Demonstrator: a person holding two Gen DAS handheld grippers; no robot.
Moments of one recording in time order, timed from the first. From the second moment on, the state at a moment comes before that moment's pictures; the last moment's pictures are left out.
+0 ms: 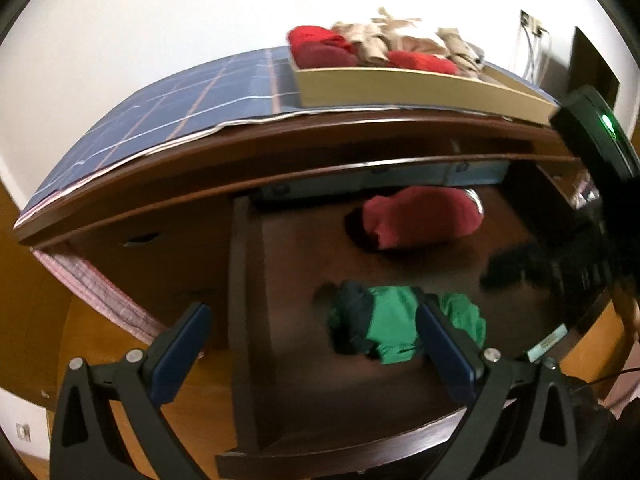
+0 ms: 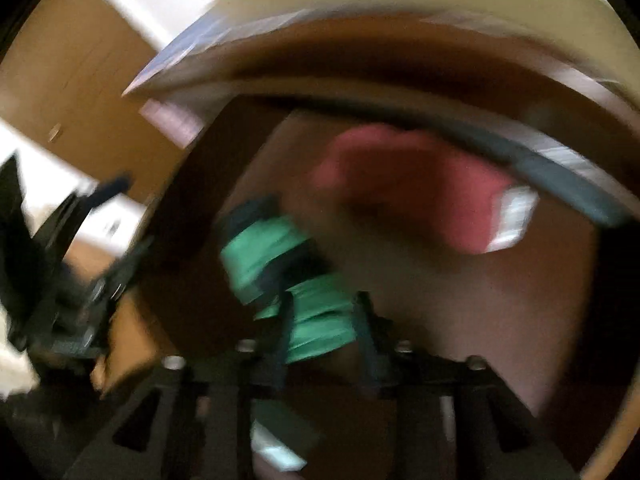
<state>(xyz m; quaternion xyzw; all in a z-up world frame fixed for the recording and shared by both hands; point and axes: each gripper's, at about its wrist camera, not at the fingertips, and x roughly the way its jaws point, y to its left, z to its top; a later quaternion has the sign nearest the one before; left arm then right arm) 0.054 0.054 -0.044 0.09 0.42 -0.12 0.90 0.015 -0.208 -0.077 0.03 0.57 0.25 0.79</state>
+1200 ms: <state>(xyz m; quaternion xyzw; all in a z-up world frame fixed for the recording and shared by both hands) 0.076 0.025 -0.059 0.14 0.46 -0.12 0.87 0.065 -0.206 -0.132 -0.16 0.62 0.19 0.75</state>
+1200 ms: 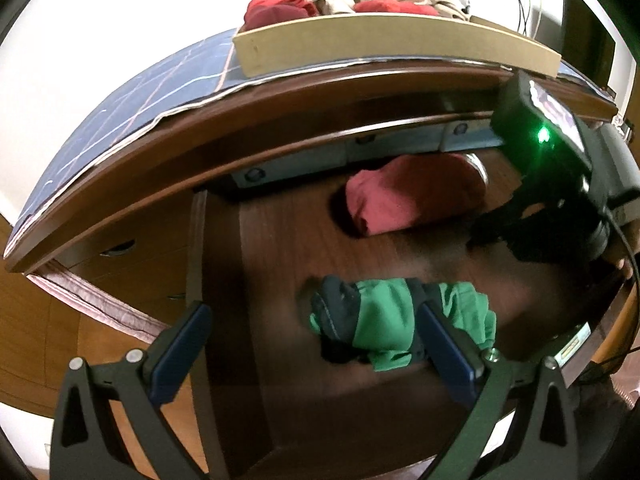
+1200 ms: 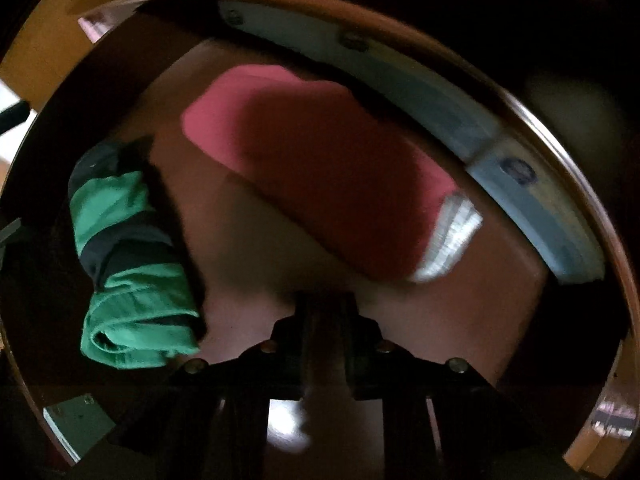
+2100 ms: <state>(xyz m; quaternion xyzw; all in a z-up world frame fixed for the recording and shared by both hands) 0.089 0.023 -0.066 0.14 0.49 -0.15 0.85 0.081 -0.185 -0.208 -0.26 0.55 0.23 0.76</state>
